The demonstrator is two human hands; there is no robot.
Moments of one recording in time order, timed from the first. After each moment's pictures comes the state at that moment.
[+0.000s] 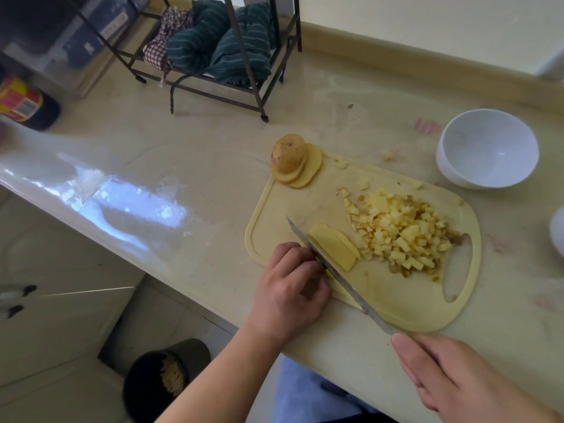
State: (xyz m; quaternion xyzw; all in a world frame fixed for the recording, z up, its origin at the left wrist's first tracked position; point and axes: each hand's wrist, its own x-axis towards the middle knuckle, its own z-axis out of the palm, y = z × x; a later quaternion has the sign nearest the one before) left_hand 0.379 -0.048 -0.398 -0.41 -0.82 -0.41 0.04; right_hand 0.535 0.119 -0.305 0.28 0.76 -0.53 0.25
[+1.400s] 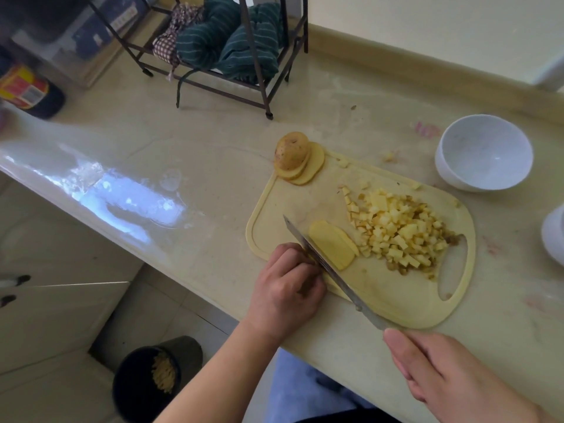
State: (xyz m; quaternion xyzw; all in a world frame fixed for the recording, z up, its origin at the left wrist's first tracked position) left_hand 0.385 -0.054 -0.401 -0.40 -0.81 -0.43 0.07; right_hand 0.534 0.115 -0.302 0.27 0.77 -0.52 0.24
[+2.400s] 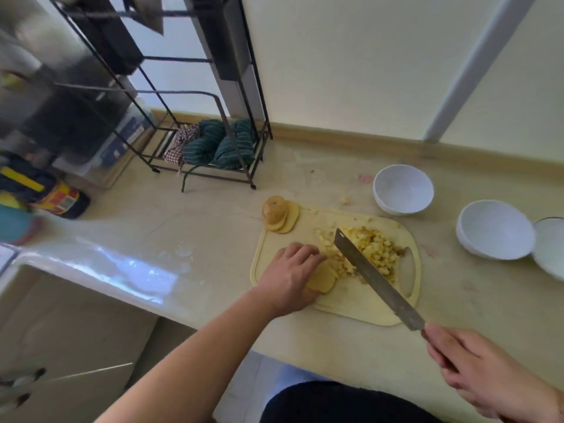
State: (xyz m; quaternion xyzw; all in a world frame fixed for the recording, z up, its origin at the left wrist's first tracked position) left_hand 0.315 -0.026 -0.357 -0.61 -0.77 -0.12 -0.12; right_hand 0.583 0.129 -0.241 0.42 0.63 -0.62 0.19
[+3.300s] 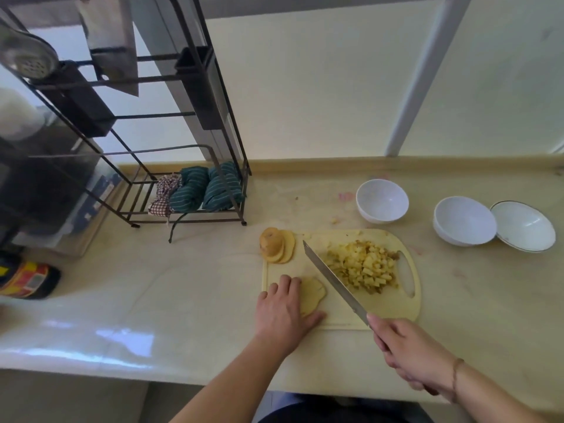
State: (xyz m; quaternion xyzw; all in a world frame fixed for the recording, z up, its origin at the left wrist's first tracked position) left_hand 0.302 -0.052 -0.344 -0.49 -0.86 0.00 -0.17; right_hand 0.507 0.053 -0.273 0.50 0.61 -0.61 0.13
